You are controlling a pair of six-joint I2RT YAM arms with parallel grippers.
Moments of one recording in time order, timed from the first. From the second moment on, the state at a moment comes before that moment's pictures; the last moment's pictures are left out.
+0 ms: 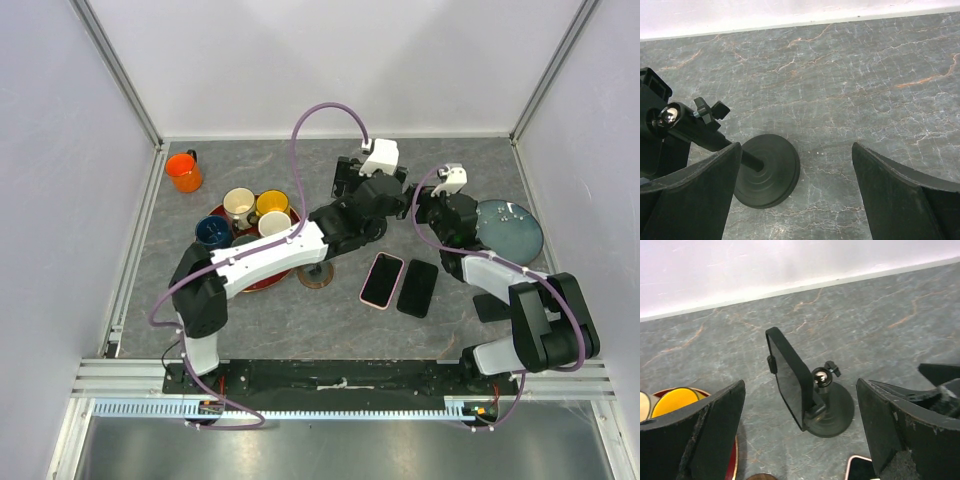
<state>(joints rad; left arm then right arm) -1.03 1.83 1.64 -0.12 -0.88 -0.18 0.22 1.42 0.62 0.63 -0.06 0.26</state>
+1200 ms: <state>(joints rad) -0.97 2.00 1.72 -0.22 -0.93 -0.19 0.19 1.48 0.54 0.83 -0.15 0.30</state>
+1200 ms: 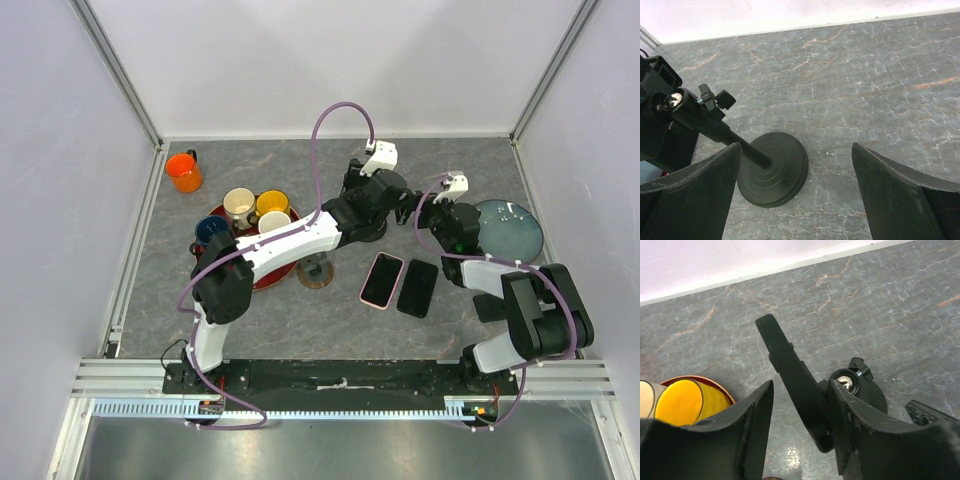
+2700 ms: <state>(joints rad) -0.96 1.86 1.61 -0.33 -0.72 -0.35 0.43 1.88 0.50 1.29 -0.26 0.35</state>
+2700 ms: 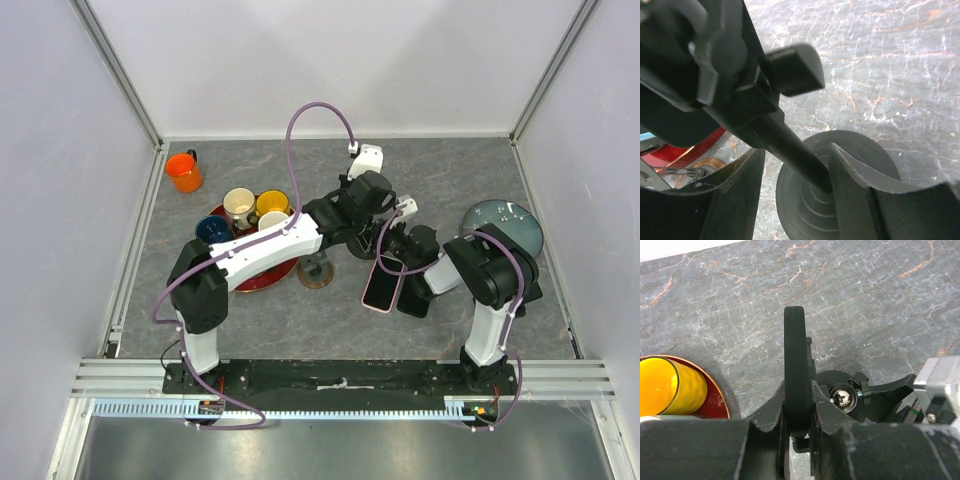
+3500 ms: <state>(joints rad) -0.95 1.81 1.56 -0.32 -0.62 -0.27 0.49 1.97 0.48 1.35 -0.13 0.33</state>
